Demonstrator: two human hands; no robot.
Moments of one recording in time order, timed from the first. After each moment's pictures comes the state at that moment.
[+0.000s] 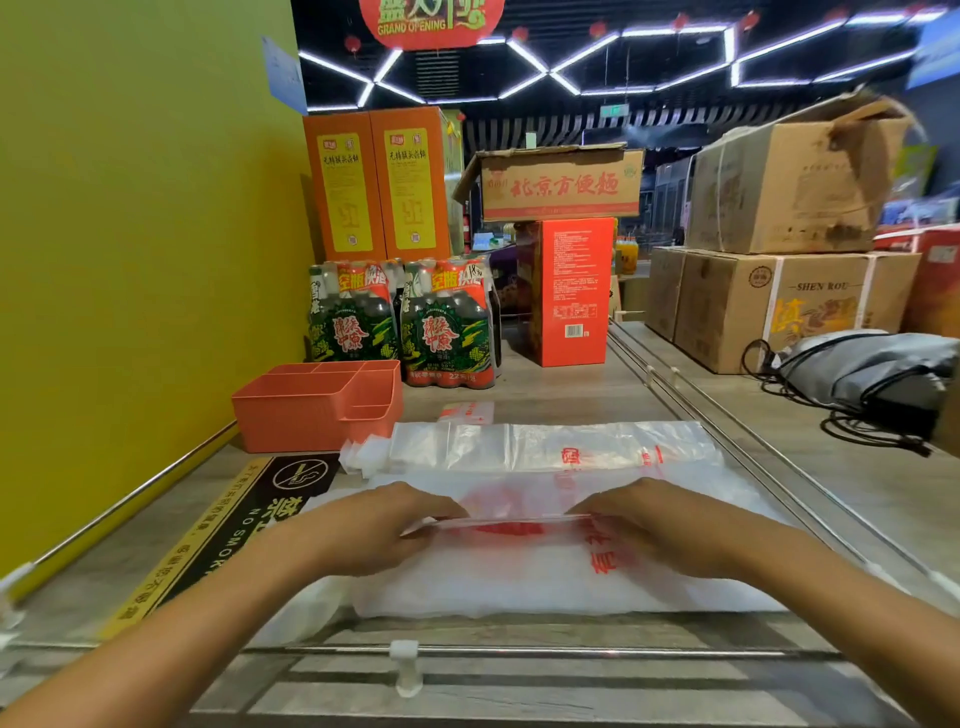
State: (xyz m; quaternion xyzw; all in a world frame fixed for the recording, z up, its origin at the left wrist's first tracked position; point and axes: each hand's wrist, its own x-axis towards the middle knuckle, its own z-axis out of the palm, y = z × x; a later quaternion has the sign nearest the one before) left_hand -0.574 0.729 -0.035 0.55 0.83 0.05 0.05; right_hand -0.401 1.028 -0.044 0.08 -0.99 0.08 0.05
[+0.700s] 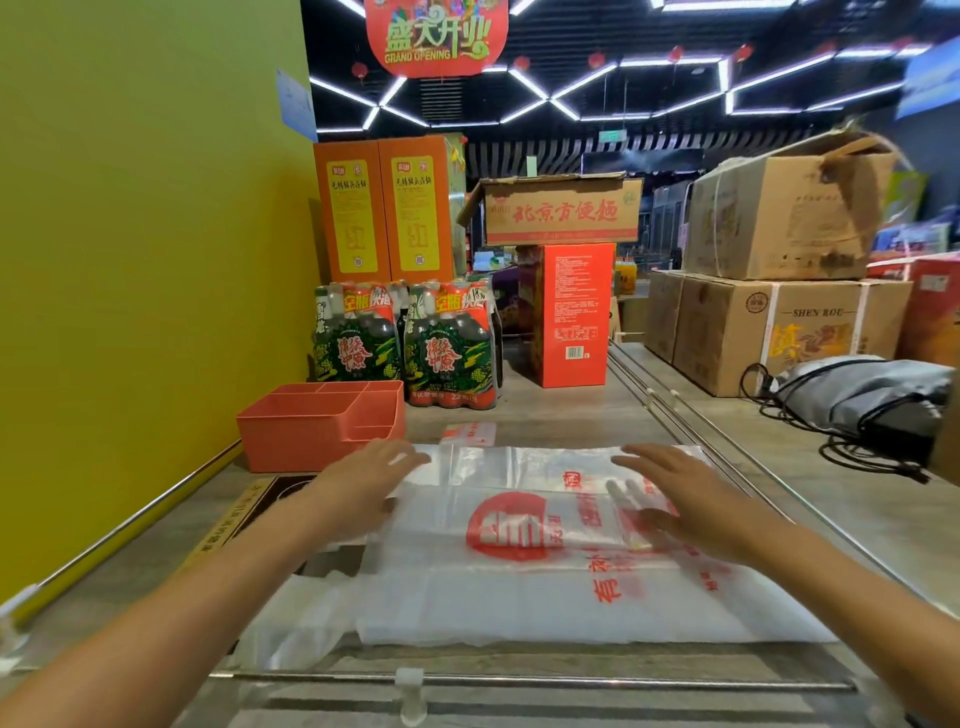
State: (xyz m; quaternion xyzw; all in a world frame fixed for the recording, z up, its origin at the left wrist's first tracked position) left_hand -0.629 0.731 -0.022 0.45 0.89 -0.05 -0.10; right_hand -0.419 1.089 -0.049 -0.05 -0.99 0.01 0.12
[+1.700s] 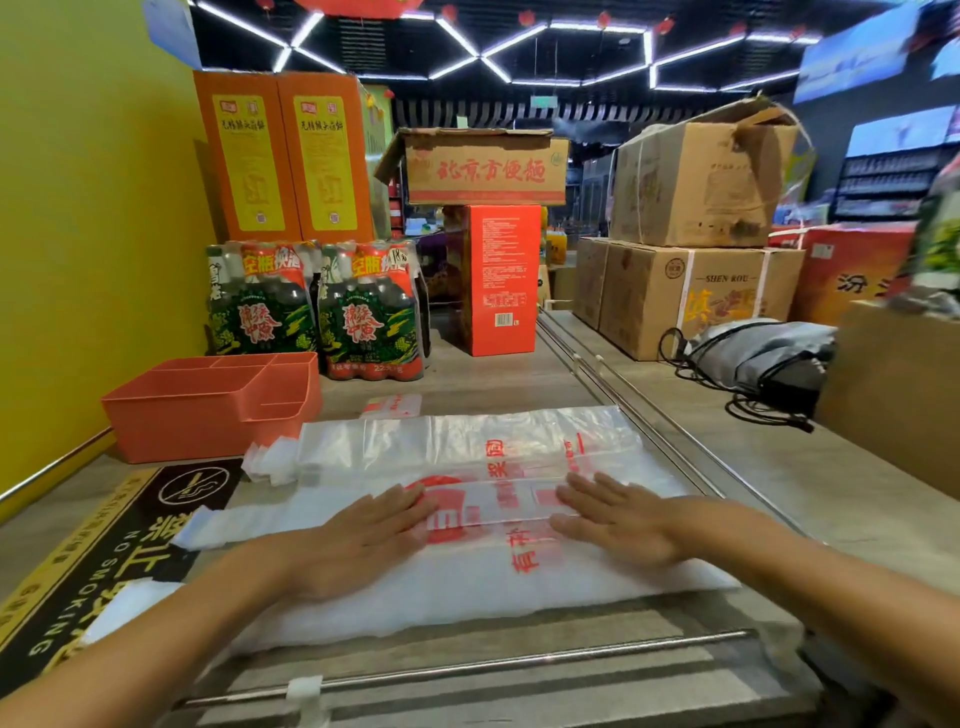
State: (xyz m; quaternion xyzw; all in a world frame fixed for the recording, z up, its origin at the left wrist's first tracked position) left_hand -0.584 0.786 -0.073 0.55 0.81 0.06 0.19; right_hand -0.390 1.066 -0.052 -0.07 -0.97 0.00 -0.23
